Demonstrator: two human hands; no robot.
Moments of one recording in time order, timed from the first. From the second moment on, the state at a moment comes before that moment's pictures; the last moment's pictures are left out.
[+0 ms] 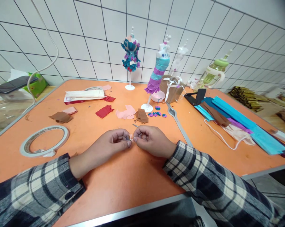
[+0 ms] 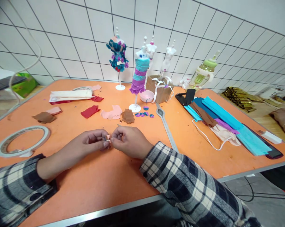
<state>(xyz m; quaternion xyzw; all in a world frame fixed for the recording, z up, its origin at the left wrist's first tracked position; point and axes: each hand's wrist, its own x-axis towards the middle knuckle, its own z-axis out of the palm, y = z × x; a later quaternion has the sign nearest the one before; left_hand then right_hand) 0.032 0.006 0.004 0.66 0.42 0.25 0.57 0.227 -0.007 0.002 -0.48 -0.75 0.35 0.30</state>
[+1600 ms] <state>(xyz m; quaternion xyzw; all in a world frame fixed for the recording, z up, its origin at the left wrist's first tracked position) 0.028 0.007 0.003 0.64 0.47 0.32 0.53 0.228 -0.006 -0.003 -0.50 -0.68 0.42 0.33</state>
